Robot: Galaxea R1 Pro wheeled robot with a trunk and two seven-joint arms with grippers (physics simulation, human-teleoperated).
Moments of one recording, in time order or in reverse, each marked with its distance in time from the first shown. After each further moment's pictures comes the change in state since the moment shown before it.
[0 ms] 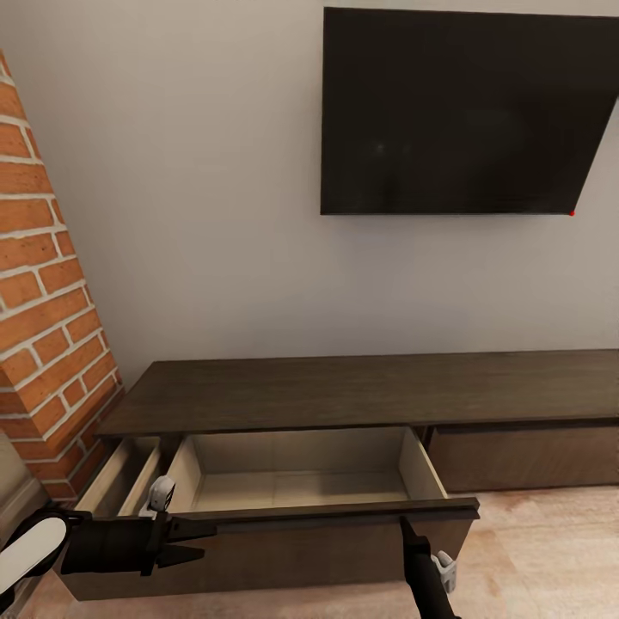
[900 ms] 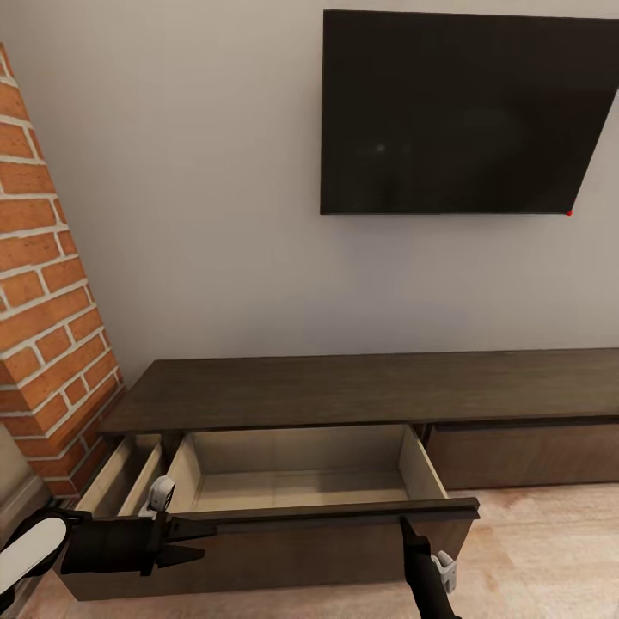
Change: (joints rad) left arm 0.000 0.000 0.000 0.001 0.000 0.000 0.000; right arm 0.000 0.000 0.000 0.000 0.001 -0.003 0.000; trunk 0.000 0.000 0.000
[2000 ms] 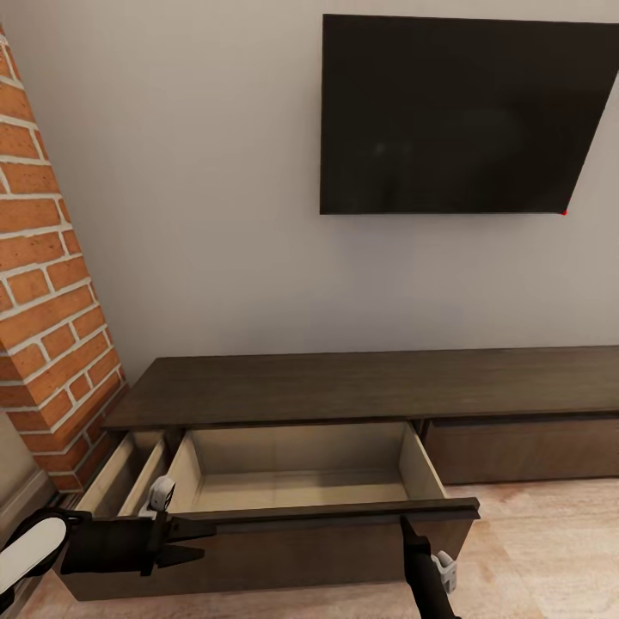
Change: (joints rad) left arm 0.000 0.000 0.000 0.000 0.000 0.000 0.000; right arm 0.000 0.001 -0.003 0.000 -0.001 -0.001 0.000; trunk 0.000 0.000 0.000
